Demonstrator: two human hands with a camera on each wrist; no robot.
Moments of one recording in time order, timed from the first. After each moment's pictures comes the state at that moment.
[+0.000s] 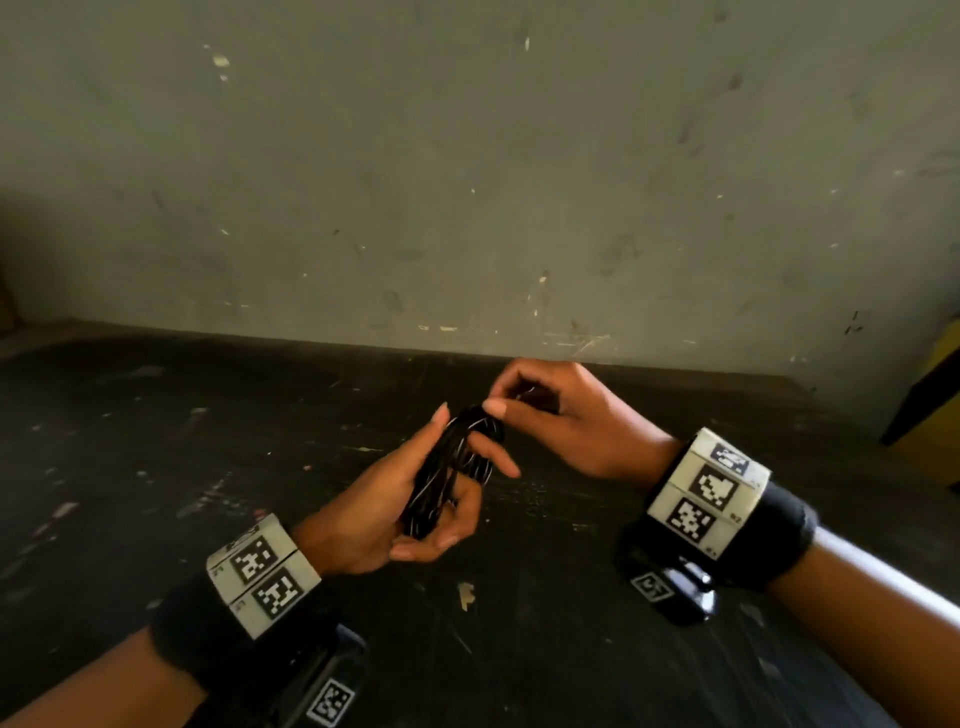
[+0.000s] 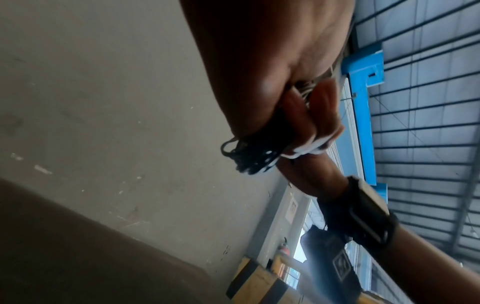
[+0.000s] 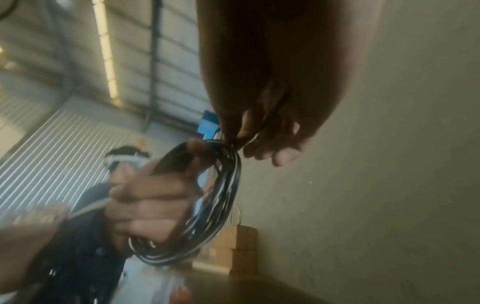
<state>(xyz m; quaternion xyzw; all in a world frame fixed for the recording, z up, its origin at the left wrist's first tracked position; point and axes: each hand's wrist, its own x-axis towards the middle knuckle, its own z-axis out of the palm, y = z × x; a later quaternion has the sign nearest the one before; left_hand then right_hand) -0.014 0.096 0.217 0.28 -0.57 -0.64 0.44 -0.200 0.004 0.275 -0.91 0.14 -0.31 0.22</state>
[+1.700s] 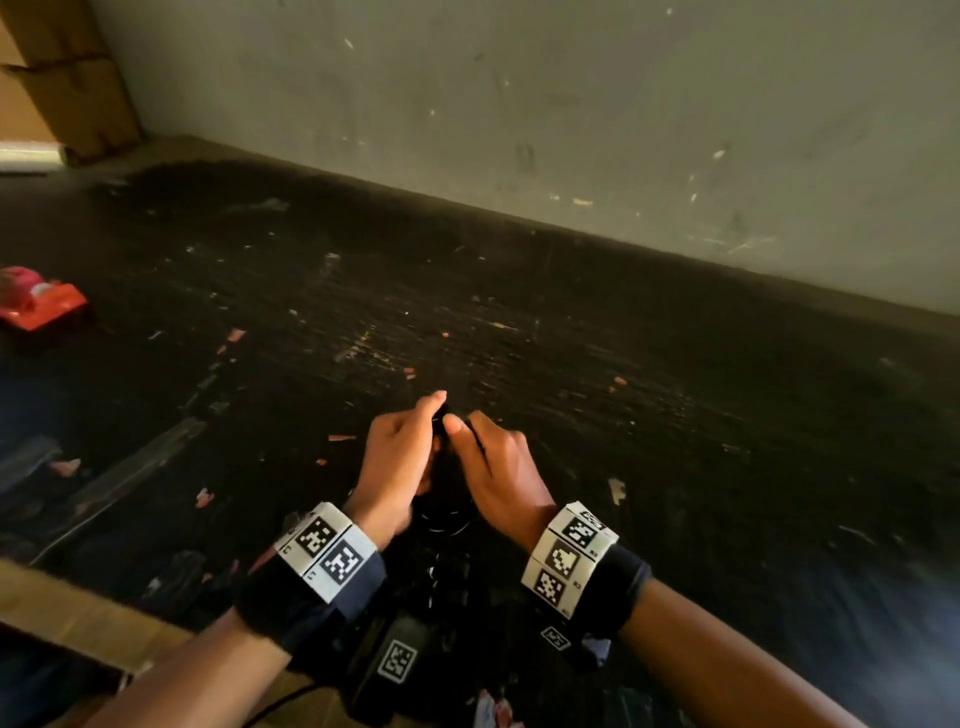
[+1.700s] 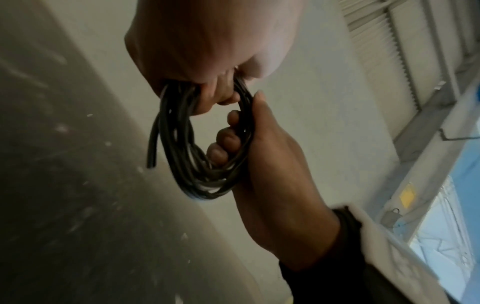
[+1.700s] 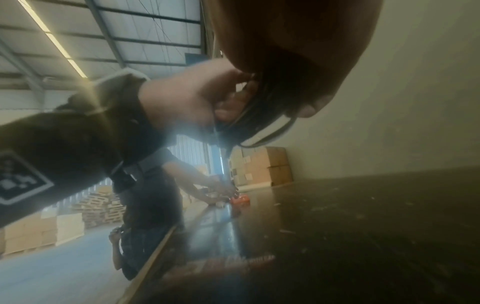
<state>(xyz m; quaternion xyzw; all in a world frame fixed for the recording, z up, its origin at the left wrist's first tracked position) 0.128 0.170 0.133 0.68 -0.13 -0.39 0.60 0.032 0.105 0.098 -0.84 0.27 -0.28 0.38</state>
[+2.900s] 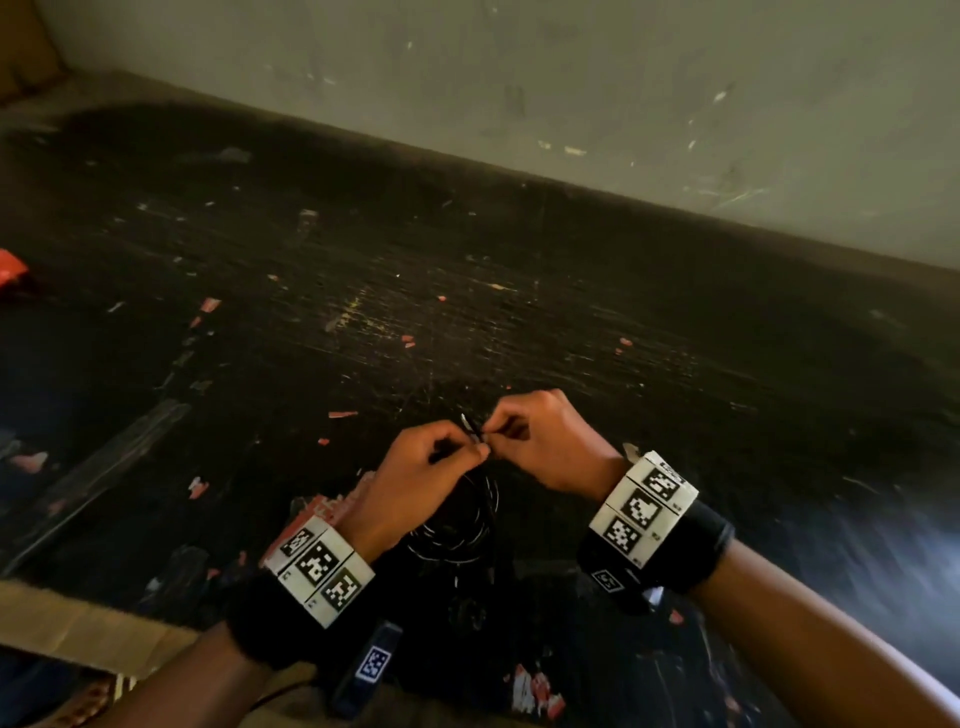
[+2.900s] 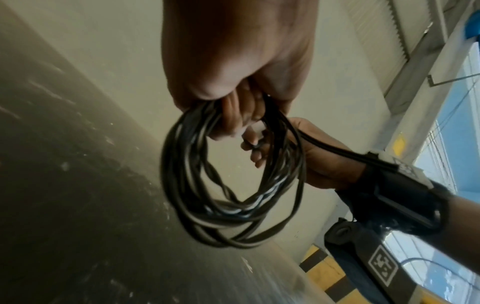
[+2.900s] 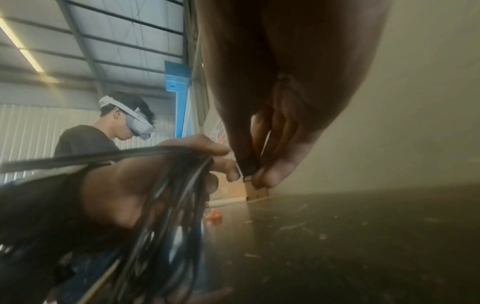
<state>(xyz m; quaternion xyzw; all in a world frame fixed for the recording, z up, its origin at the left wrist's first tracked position) 0.156 0.183 0.078 0.64 -0.41 -0.43 0.49 0.028 0.073 0.097 -0.90 0.27 -0.12 0.33</state>
